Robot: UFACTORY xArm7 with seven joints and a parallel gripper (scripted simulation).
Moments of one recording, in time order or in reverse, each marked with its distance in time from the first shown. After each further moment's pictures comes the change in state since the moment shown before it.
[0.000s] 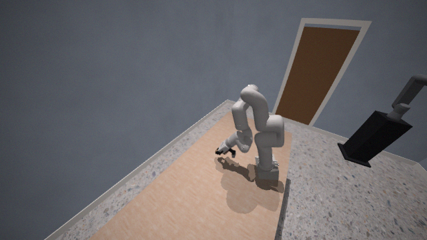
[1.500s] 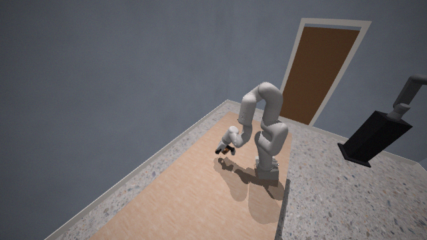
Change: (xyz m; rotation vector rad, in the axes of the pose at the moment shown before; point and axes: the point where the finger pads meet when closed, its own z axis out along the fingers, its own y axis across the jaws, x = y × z) arm -0.007 0.003 -0.007 -0.028 0.171 -0.005
